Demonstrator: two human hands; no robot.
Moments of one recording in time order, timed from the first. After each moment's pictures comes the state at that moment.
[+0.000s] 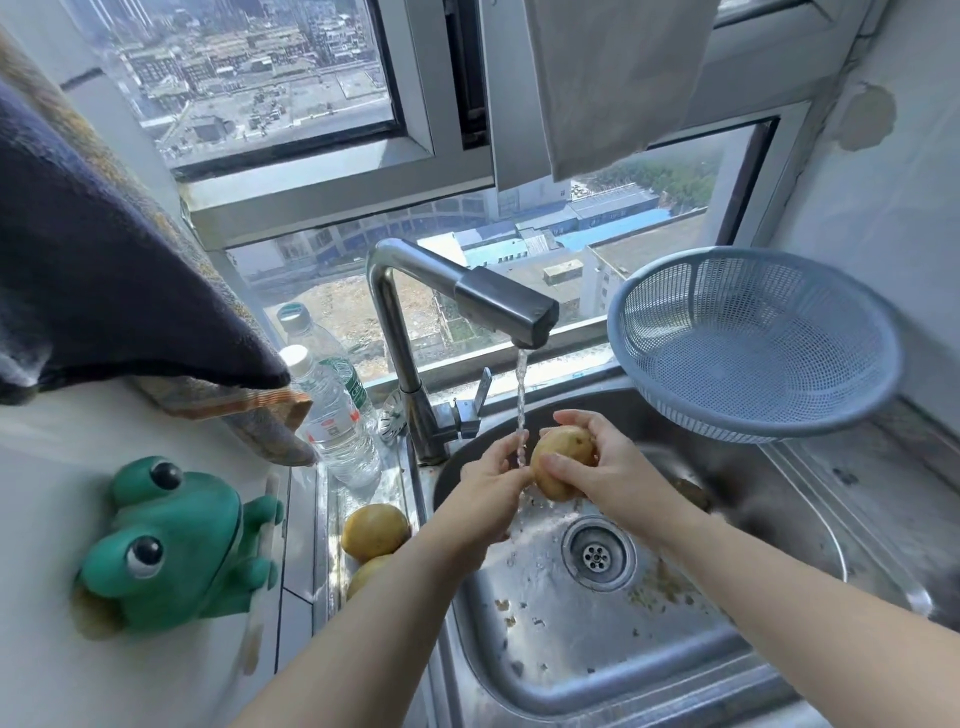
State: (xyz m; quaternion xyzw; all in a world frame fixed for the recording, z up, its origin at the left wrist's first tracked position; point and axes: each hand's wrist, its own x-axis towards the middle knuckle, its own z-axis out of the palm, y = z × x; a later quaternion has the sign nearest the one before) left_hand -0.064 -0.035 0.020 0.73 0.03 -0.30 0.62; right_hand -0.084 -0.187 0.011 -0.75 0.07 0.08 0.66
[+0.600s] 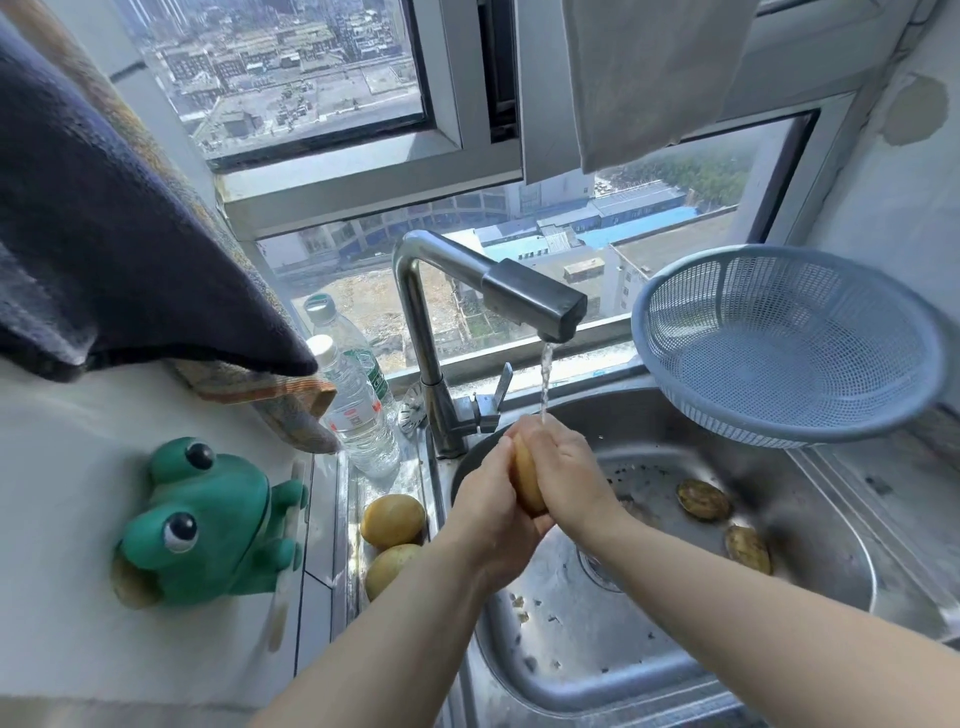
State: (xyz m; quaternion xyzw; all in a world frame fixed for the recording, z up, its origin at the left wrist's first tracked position) left_hand -0.076 -0.042 0.022 0.47 0.21 -0.26 0.82; right_hand -0.073 -0.126 0.013 -0.75 0.08 0.02 0.66
